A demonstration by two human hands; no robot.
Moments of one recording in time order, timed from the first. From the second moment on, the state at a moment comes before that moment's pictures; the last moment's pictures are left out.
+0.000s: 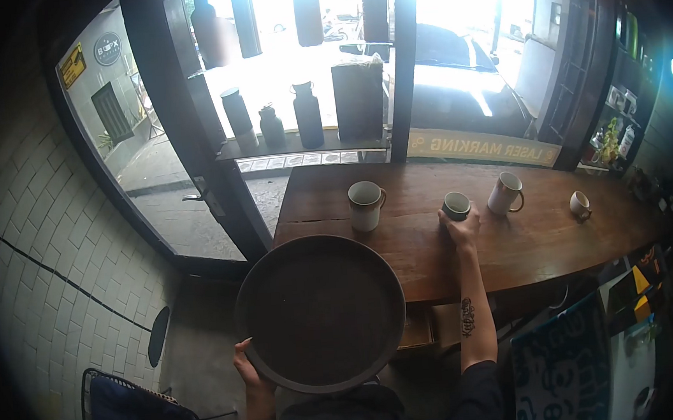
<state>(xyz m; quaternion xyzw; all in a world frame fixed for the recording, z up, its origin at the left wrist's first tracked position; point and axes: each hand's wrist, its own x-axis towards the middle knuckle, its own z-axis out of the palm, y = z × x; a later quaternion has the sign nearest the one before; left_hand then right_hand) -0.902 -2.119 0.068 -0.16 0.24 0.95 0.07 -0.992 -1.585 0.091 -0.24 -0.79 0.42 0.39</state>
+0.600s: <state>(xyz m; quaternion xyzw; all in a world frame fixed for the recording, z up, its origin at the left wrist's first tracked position) -0.866 -2.075 0.077 -0.24 0.21 0.94 0.11 -0.927 -1.747 0.163 0.10 -0.82 0.56 0.08</state>
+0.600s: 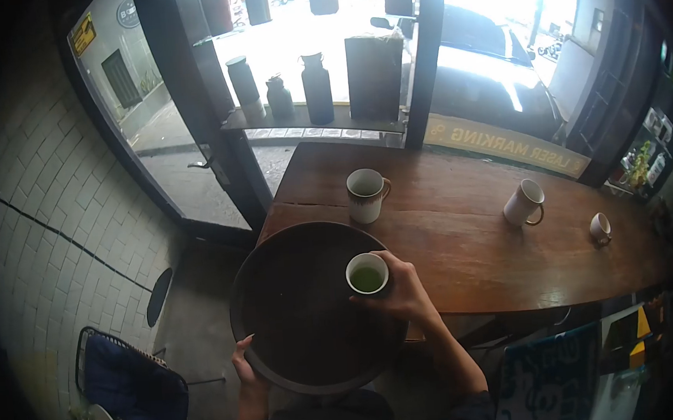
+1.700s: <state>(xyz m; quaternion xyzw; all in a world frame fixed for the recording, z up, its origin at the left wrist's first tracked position) -0.520 -2.277 -0.137 -0.43 0.11 0.89 -0.13 -0.805 -2.008 -0.007 0.21 -0.75 0.59 -0.20</state>
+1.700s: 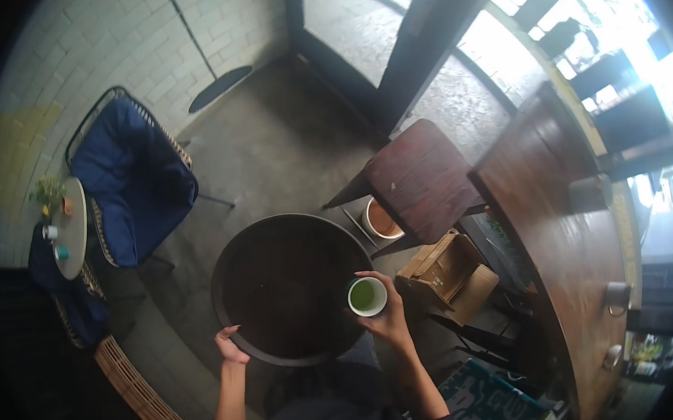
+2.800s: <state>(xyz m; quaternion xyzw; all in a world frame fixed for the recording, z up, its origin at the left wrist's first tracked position) -0.448 -2.154 -0.261 -0.62 -0.05 0.77 -0.17 -1.015 -1.923 -0.612 -0.53 -0.77 0.27 -0.23</state>
